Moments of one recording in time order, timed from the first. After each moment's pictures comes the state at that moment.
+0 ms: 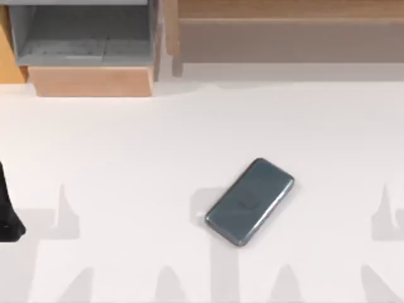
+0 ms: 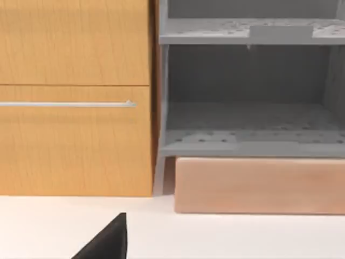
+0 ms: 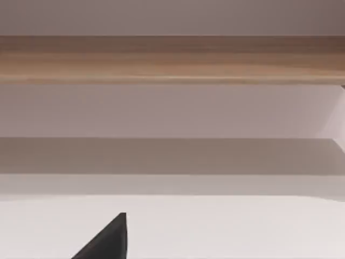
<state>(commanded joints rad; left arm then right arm) 0.00 0.00 0.00 0.00 0.00 0.00 0.00 0.00 0.00 0.00 0.00 0.00</state>
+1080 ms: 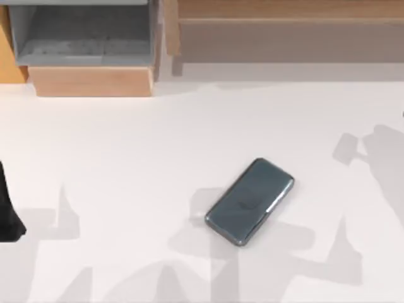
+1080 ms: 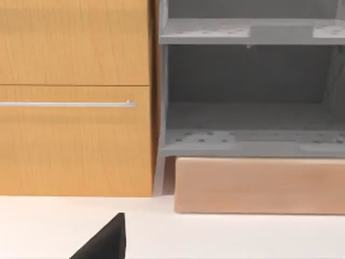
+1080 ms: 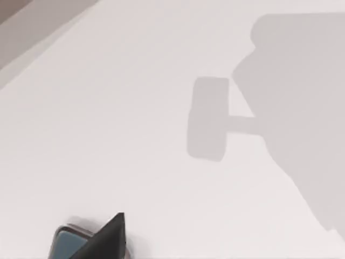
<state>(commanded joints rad) 0.00 0.00 0.00 0.00 0.00 0.00 0.11 1.14 0.82 -0.53 -0.03 0.66</state>
